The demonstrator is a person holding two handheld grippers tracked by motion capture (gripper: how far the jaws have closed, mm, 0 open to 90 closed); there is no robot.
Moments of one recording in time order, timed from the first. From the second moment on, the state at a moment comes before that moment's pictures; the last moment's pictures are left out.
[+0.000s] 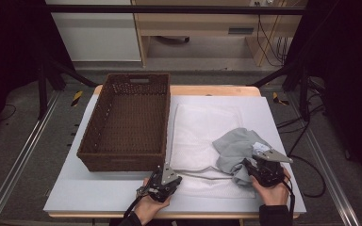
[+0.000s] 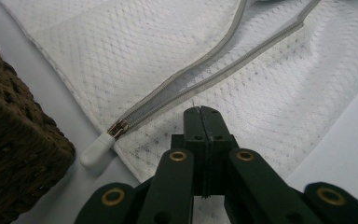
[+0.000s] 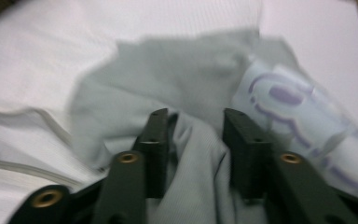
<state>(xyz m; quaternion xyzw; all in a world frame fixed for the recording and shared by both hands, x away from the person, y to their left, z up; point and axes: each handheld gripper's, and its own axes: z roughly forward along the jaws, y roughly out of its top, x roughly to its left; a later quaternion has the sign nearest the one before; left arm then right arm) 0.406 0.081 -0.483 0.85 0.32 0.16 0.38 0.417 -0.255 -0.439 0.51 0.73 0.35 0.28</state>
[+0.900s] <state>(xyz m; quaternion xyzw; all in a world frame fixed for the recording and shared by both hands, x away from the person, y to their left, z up) 0.404 0.078 -0.483 0.86 0.32 0.16 0.38 0.434 -0.168 -0.485 0.44 0.80 0.36 0.21</state>
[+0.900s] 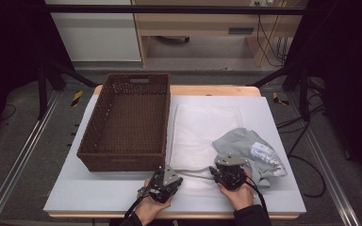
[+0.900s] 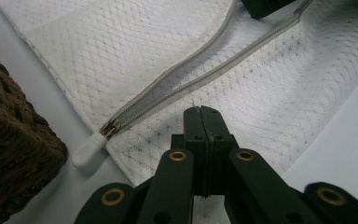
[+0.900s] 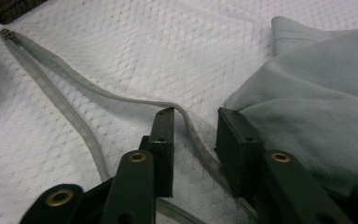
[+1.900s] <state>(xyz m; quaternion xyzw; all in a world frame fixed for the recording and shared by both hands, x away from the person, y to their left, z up) 0.422 0.054 -0.439 0.85 0.29 0.18 0.41 0.425 -0.185 -0.450 0.44 0.76 0.43 0.22</state>
